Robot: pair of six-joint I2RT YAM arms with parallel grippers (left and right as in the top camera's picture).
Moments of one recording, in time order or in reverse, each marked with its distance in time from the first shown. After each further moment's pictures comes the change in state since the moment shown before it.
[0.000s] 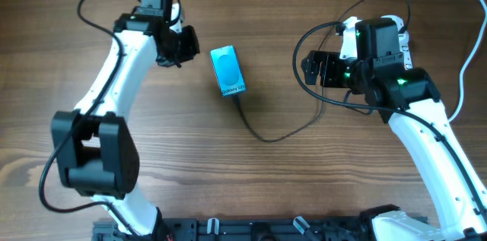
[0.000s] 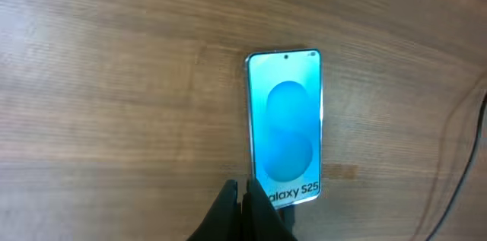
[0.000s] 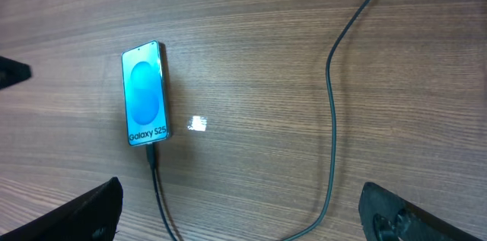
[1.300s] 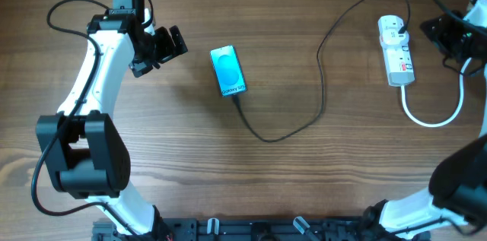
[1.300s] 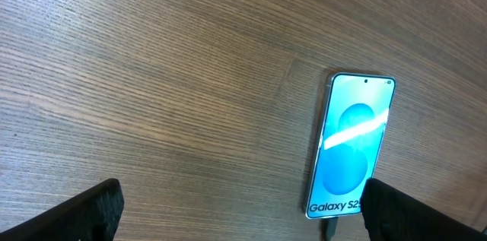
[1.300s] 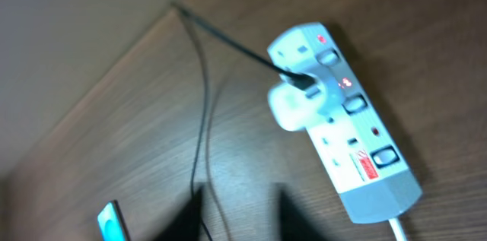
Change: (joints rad) left arm 0.122 -0.002 0.000 -0.066 -0.046 -0.025; right arm -0.719 0.407 0.350 -0.024 -0.367 -0.042
